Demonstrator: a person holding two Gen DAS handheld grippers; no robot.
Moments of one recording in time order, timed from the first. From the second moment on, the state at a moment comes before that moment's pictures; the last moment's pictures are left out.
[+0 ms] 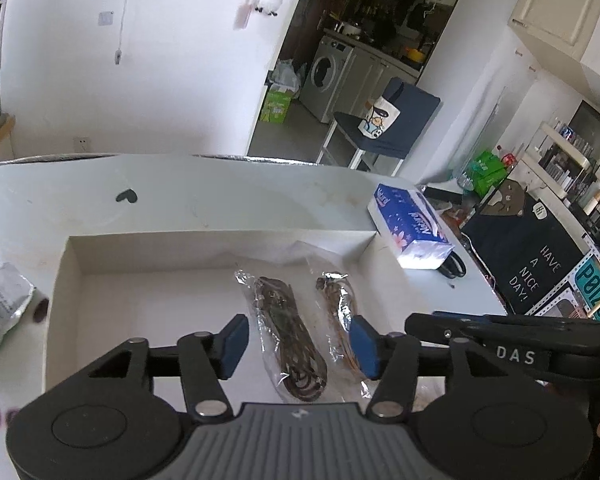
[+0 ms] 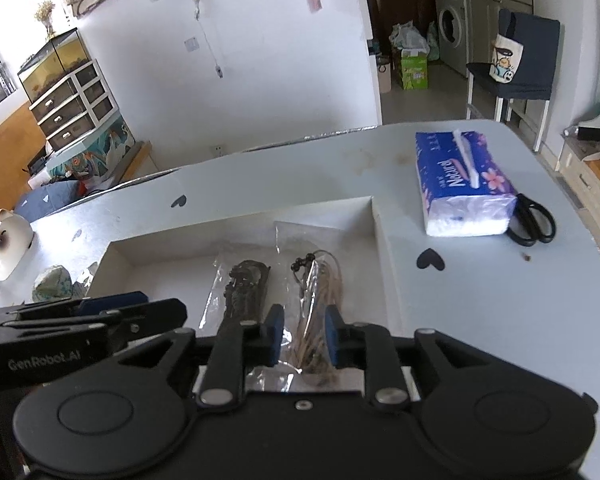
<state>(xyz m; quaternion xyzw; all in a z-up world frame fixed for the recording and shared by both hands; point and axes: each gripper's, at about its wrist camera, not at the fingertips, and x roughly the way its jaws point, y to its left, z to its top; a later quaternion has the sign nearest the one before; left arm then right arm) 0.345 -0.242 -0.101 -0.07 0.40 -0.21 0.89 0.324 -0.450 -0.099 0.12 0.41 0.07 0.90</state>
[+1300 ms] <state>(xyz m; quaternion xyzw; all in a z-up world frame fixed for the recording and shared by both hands) 0.270 -0.181 -0.072 -0.04 0.37 -0.16 0.91 0.224 -0.436 -0.051 0.08 0.37 0.01 0.93</state>
